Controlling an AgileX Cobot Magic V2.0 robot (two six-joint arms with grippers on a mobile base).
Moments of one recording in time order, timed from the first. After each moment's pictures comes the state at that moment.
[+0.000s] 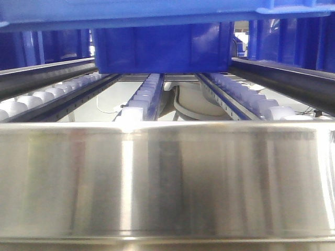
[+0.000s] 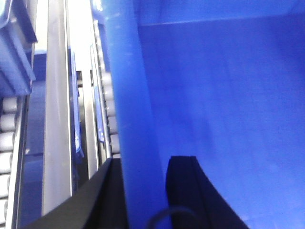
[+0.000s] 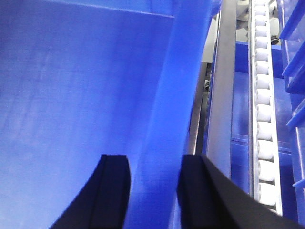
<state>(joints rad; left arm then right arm) -0.27 1.55 -1.92 0.03 1.15 -0.15 0.33 1.60 -2.01 -0.07 1.27 0.21</state>
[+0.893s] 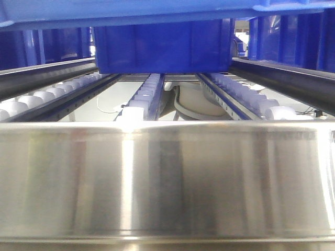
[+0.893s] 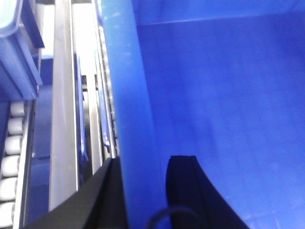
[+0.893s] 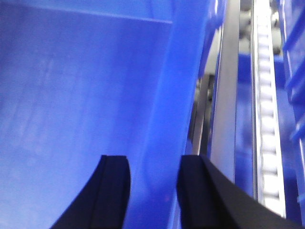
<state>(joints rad) -0.27 1.55 -1.92 0.05 1.14 -0.15 0.33 1.60 -2.01 -0.07 1.20 0.21</state>
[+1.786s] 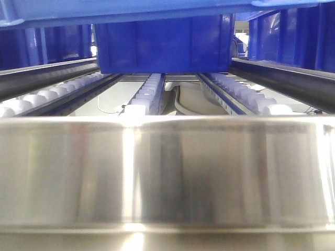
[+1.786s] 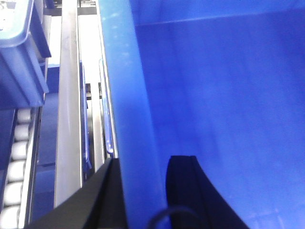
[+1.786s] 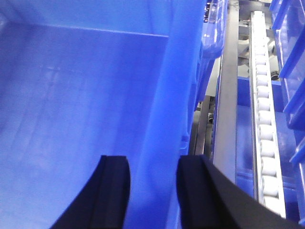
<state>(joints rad) -0.27 1.55 -1.92 0.07 1.11 -0.15 0.33 1.60 -2.01 -0.09 1.14 0.21</state>
